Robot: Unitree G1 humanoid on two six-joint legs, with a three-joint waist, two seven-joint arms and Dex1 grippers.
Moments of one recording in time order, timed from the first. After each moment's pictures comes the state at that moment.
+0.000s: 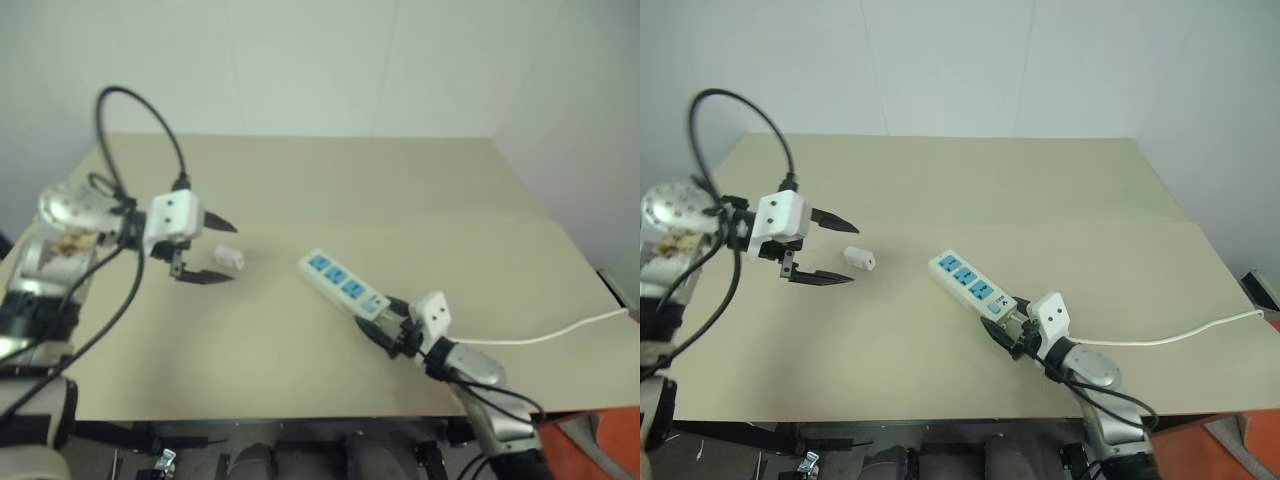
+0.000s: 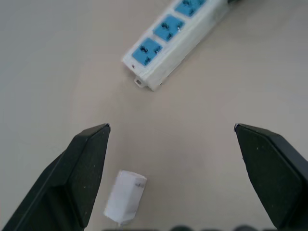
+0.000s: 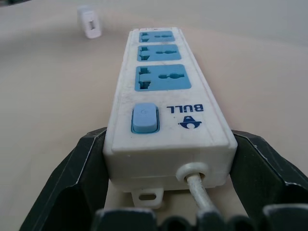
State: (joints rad) left arm -1.00 0.93 -0.28 0.47 -0.07 -0.01 -1.58; right arm -0.12 -0.42 0.06 -0.09 0.30 0.17 0.75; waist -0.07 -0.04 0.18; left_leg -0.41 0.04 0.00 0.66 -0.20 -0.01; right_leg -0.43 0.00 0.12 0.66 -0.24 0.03
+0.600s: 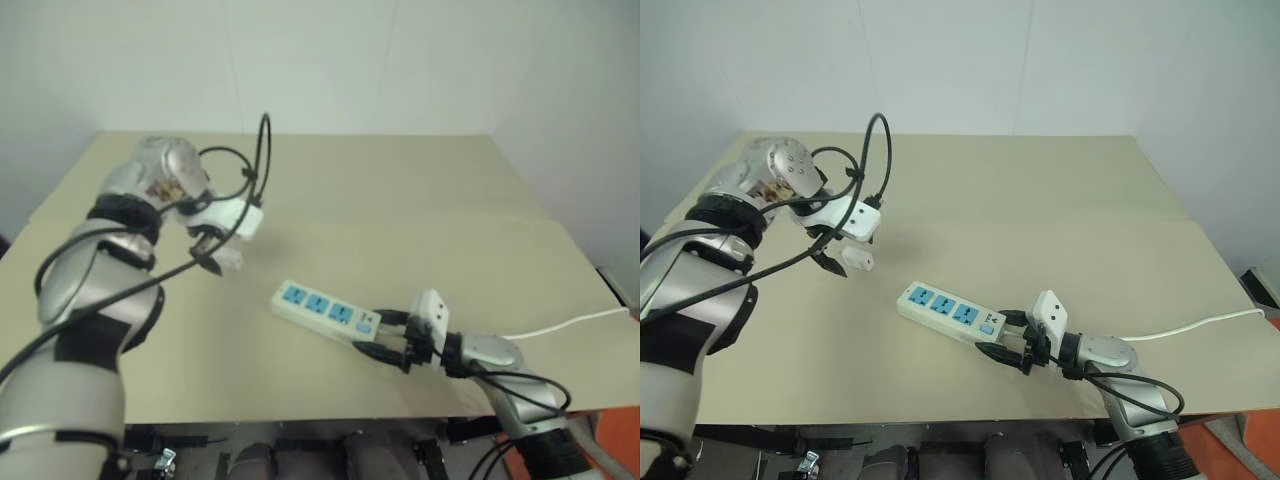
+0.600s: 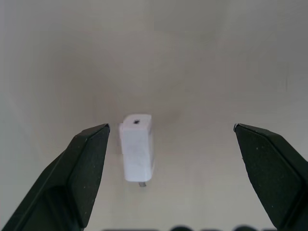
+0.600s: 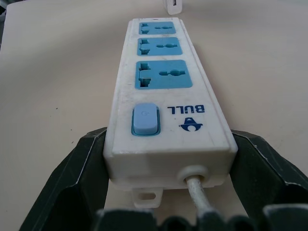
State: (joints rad) left arm -1.45 0.61 -0.65 1.24 0.43 -0.46 -1.55; right arm -0.16 -0.51 0.11 -0.10 0.36 0.24 0.96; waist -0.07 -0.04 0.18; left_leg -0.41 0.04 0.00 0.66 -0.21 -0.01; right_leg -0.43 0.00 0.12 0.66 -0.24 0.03
